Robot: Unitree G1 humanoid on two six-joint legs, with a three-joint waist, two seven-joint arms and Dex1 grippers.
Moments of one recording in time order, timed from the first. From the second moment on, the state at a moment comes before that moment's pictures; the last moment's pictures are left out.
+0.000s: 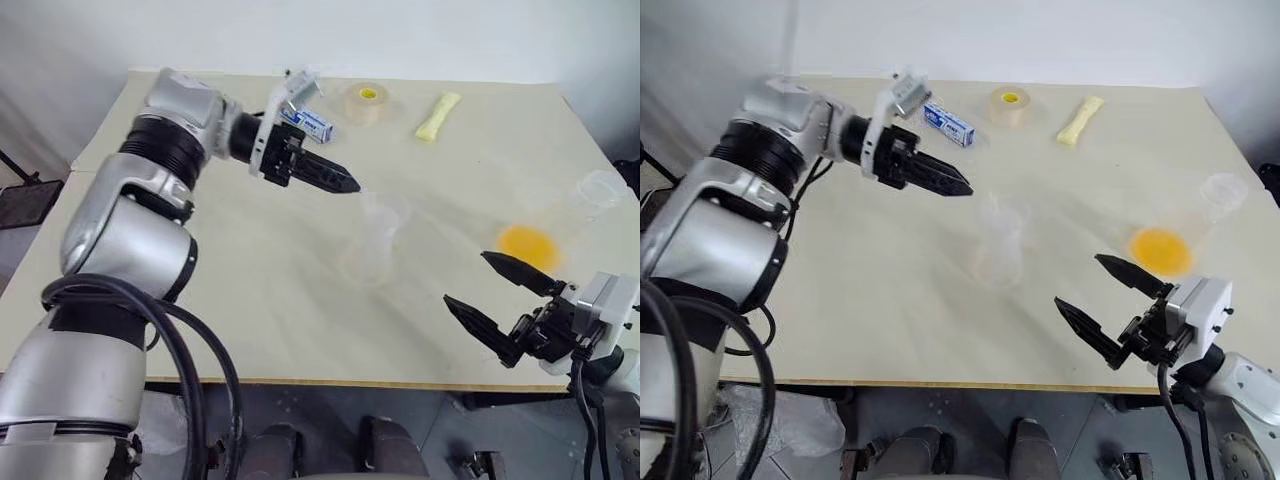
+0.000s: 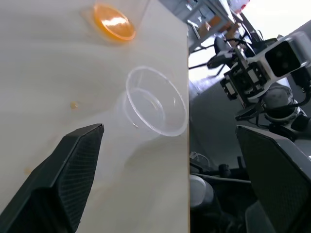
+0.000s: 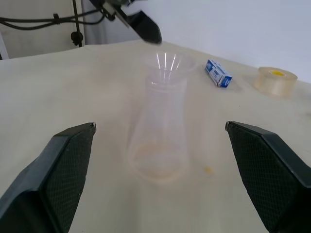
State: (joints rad) left arm -1.65 0.51 -0.60 1.10 -0.53 0.84 -1.50; right arm 0.28 -0.60 -0.45 -0.65 0.72 0.24 0.78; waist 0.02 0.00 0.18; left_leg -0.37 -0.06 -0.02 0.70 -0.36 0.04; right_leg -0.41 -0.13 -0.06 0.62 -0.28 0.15
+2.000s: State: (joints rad) left arm -0.61 0.45 0.08 0.21 -0.58 0.19 -1.39; right arm -0.27 -0.65 -0.55 0.16 0.41 0.21 0.43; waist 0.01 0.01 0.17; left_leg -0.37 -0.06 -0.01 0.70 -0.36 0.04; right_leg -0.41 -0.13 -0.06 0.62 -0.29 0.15
